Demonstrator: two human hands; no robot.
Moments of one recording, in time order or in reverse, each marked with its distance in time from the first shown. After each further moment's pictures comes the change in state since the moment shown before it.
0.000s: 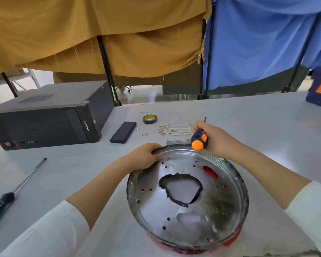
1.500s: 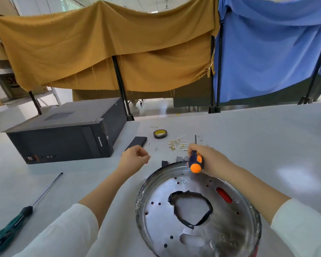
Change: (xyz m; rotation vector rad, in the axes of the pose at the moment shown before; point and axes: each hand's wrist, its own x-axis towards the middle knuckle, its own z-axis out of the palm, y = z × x) left_hand 0.021 -0.050 -0.032 -0.182 0.502 -0.161; right_hand 0.018 -0.005 0.026 -0.020 -0.079 -0.027
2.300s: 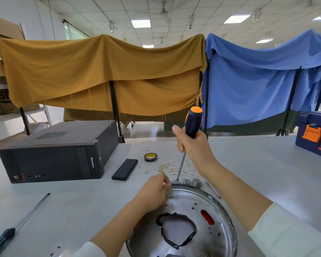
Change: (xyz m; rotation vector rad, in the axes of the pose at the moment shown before) left_hand -0.043 0.052 0.049 0.194 -0.217 0.382; right_hand 0.005 -0.085 -0.068 0.875 0.505 -0.129
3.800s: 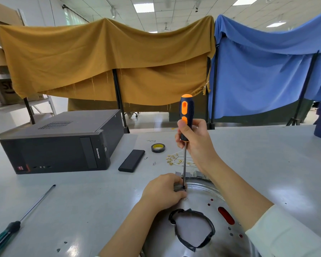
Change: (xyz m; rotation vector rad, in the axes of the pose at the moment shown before) left_hand -0.007 -0.008 0.005 0.064 -0.052 -0.032; right_hand 0.011 0.042 0.027 0.364 -0.099 0.053
